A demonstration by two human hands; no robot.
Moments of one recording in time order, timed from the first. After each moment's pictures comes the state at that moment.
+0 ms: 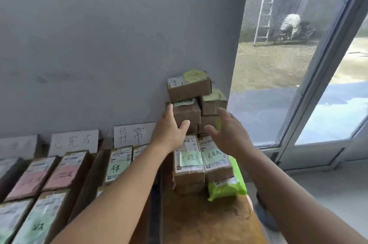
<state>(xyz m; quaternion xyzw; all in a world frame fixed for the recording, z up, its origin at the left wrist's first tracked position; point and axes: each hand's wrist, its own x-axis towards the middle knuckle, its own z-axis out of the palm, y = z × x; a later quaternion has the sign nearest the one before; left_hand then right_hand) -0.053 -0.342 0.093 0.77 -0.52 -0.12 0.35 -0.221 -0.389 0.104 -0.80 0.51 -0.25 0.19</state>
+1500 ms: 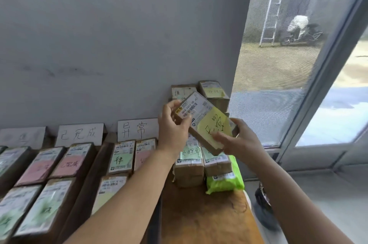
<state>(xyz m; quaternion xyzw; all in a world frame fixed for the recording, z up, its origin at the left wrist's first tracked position) -0.089 -0.310 0.107 0.58 -0.40 -0.25 0.66 -0.254 -0.357 0.109 -0.65 0.48 -0.34 0.49</state>
